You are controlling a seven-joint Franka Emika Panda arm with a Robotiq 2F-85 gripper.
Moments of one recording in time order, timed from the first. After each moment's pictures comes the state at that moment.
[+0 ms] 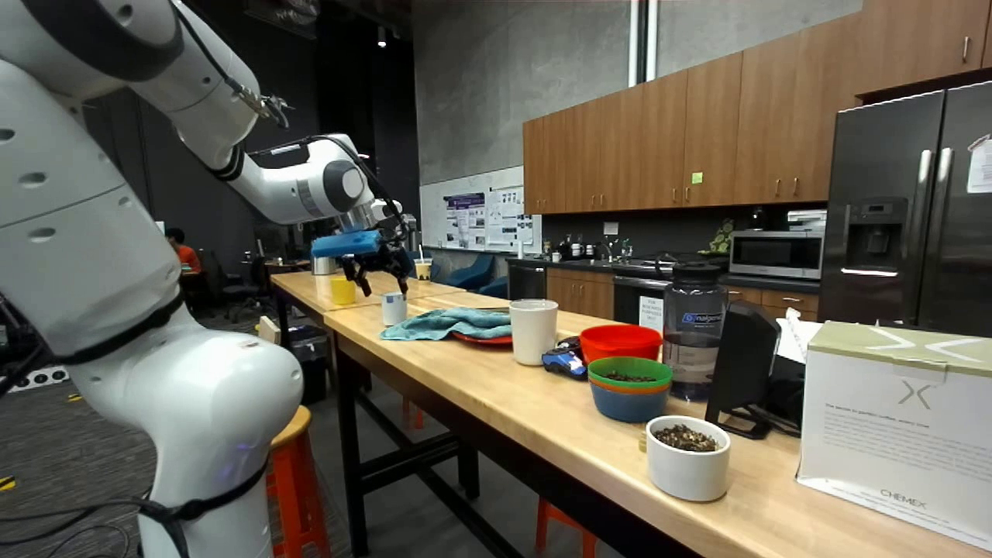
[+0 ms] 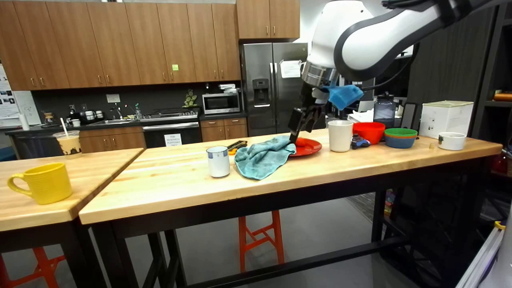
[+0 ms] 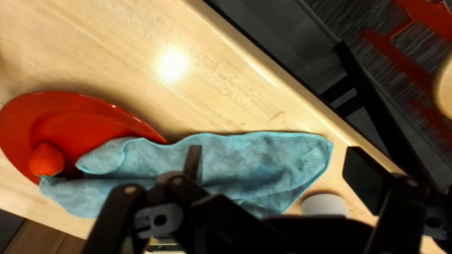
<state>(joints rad) 0.12 -0.45 0.28 -2.45 -0.01 2.40 0.11</state>
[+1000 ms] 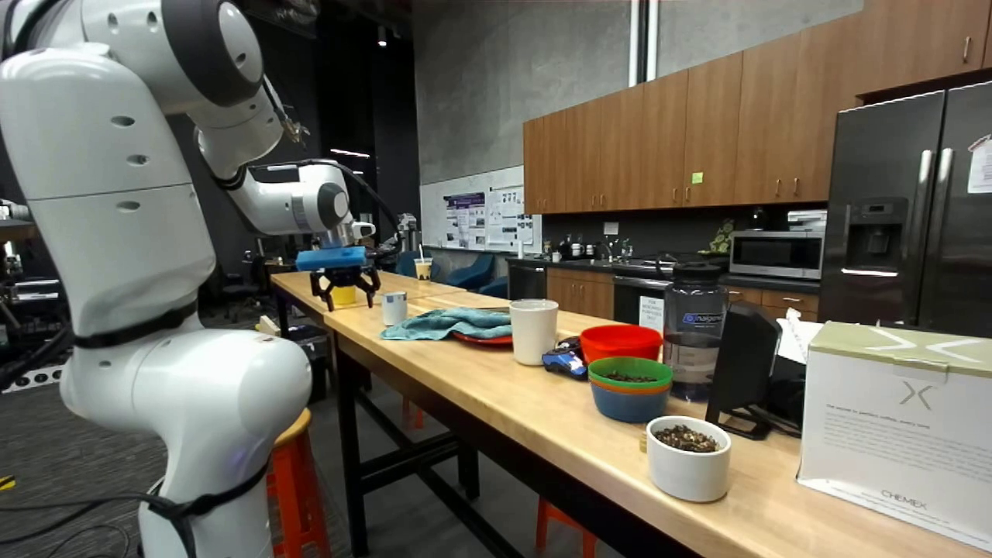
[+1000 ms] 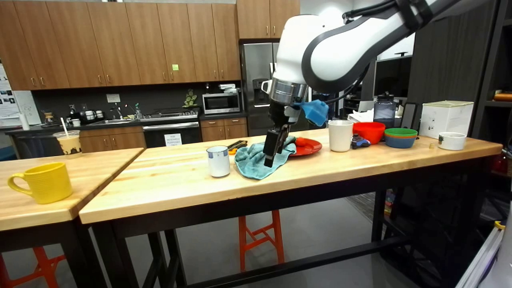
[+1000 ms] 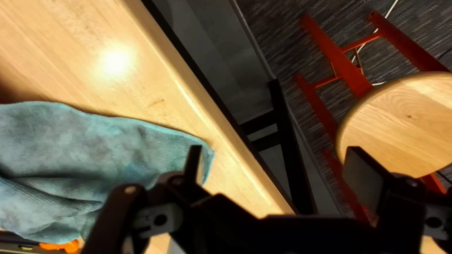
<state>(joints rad) 0.29 -0.22 0.29 -2.30 0.02 2.40 -0.06</state>
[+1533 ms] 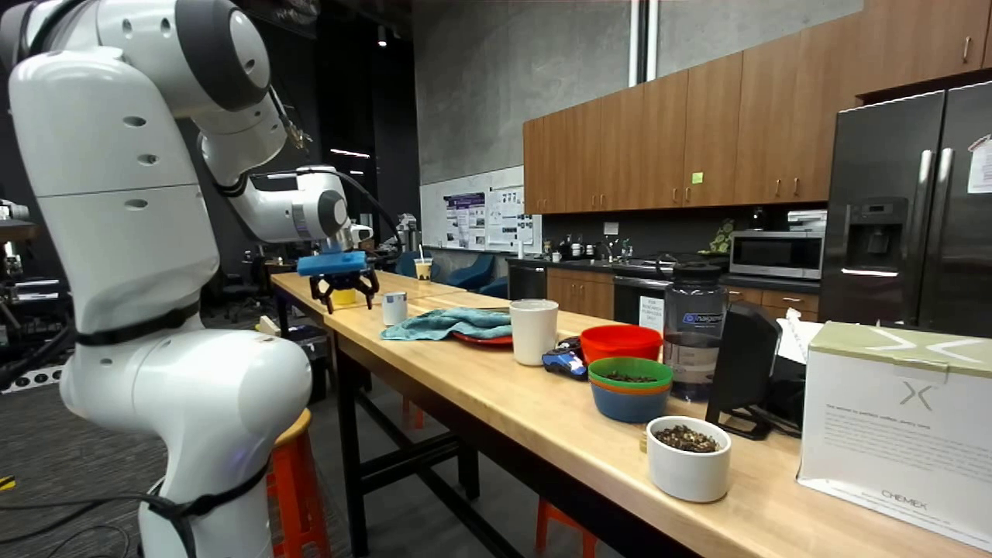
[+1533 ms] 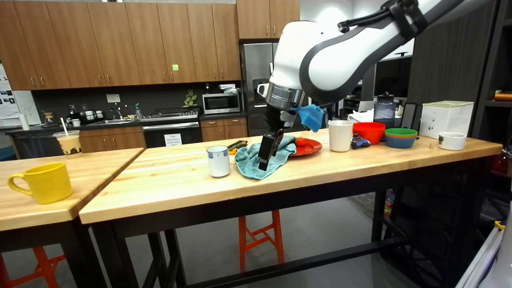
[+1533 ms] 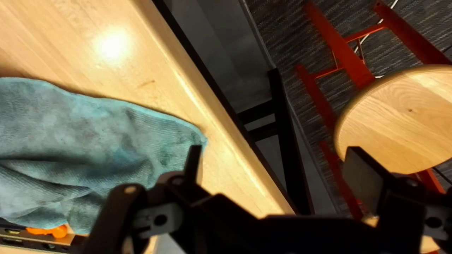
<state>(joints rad) 0.29 -0.18 0.30 -2.31 0.00 2.47 -0.06</state>
